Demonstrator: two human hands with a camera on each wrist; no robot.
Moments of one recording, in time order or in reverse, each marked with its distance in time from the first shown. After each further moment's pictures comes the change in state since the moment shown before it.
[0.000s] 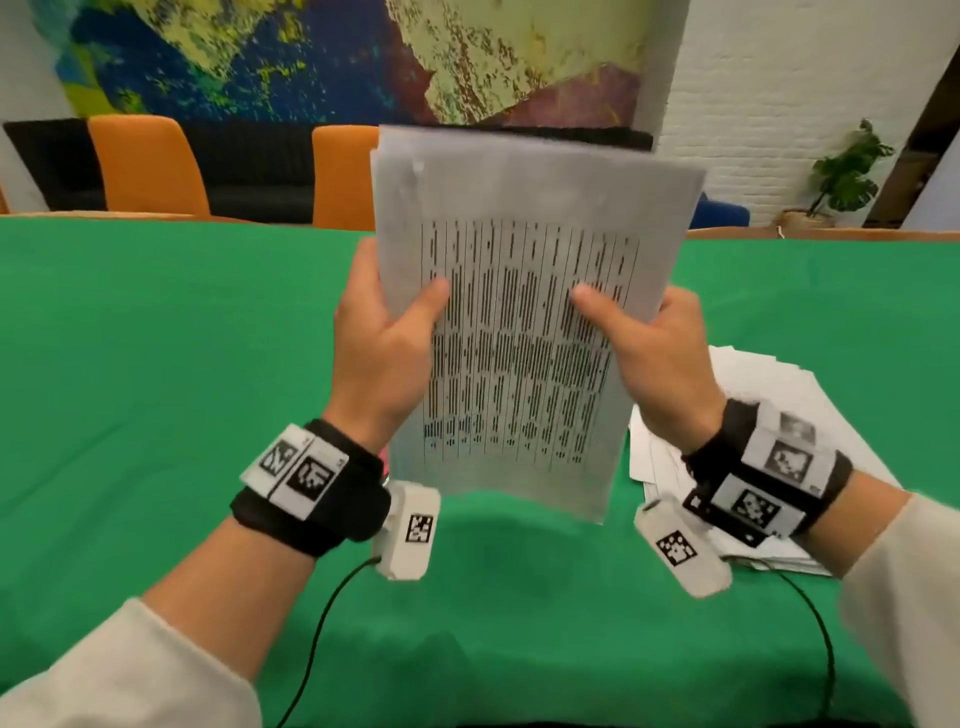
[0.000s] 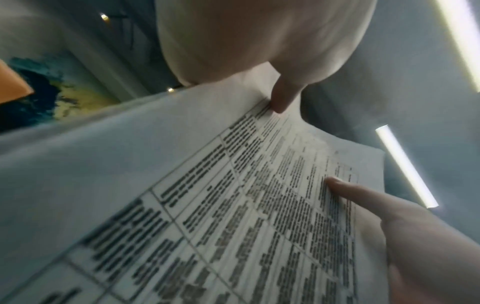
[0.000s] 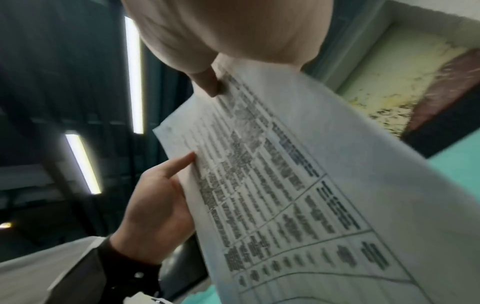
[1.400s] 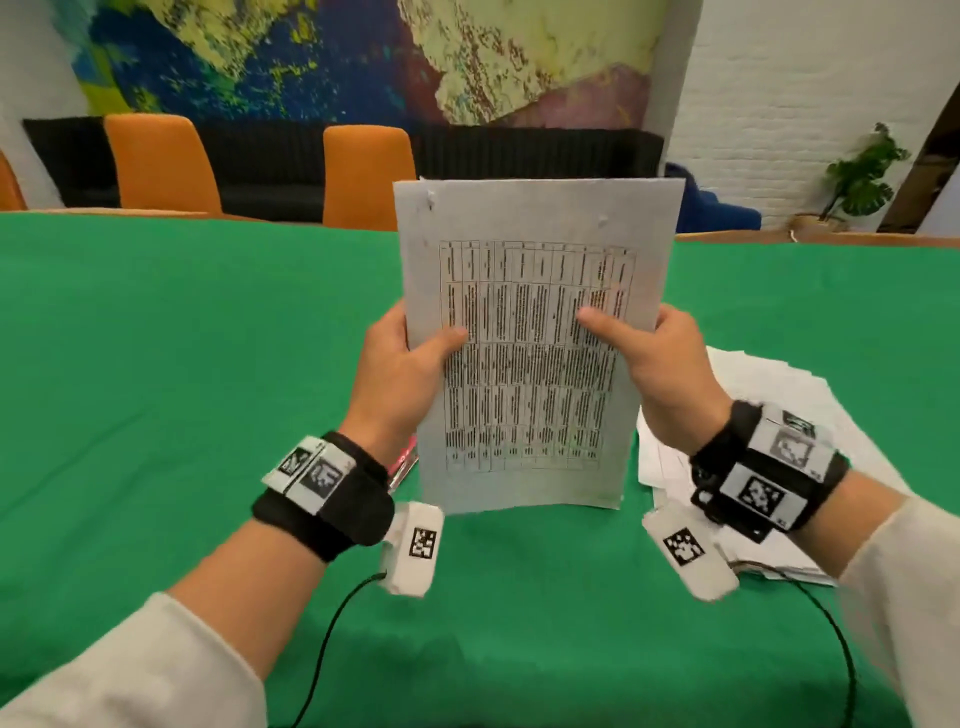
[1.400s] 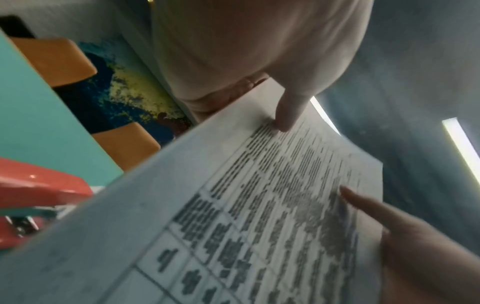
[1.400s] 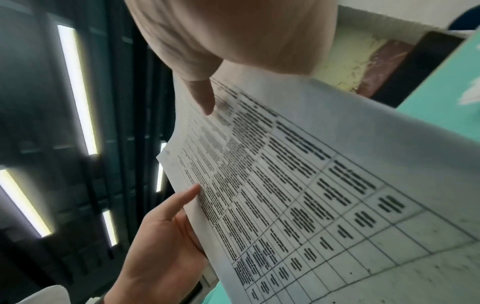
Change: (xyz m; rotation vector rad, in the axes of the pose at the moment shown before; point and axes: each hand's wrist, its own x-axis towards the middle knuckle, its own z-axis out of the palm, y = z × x) left_hand -0.001 -0.045 -0.004 -0.024 -0.062 -0.273; right_hand 0.012 0.029 -0.007 0.097 0.023 0.250
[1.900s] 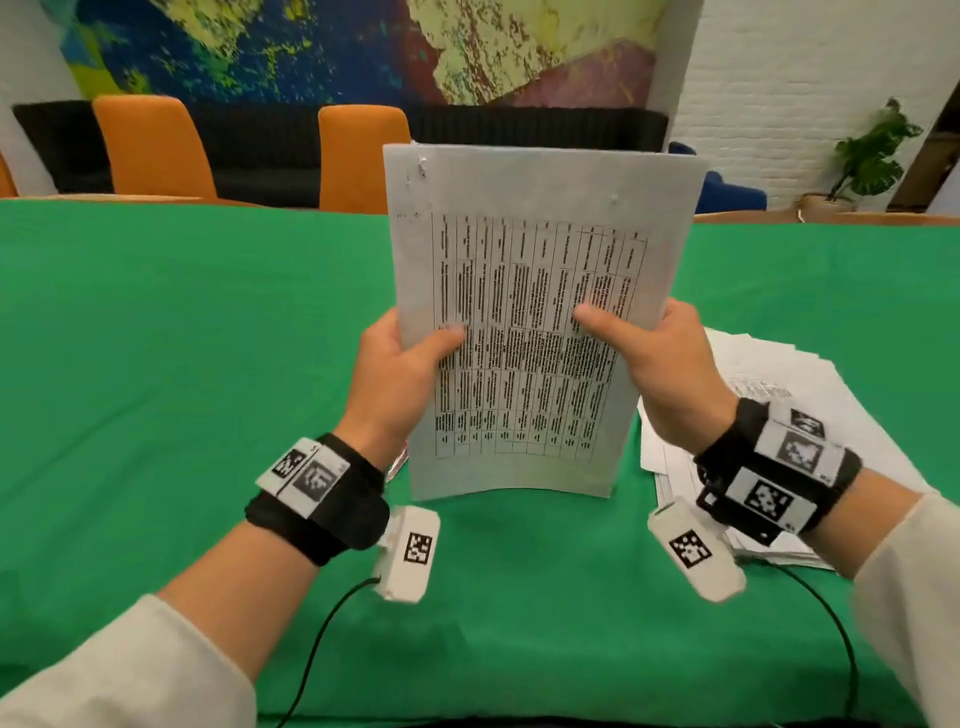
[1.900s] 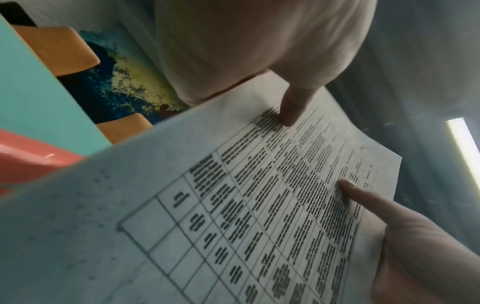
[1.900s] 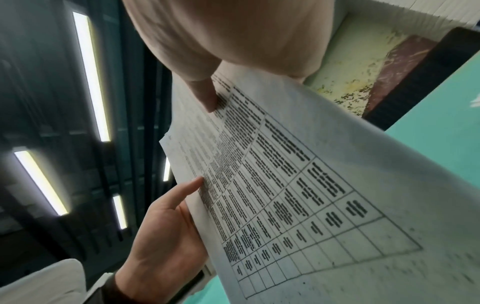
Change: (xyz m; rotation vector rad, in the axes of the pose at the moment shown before) left_hand -0.013 -0.008 -0.001 -0.049 -0.026 -0.073; right_hand -0.010 0.006 0.000 -0.027 -0.038 -0.057
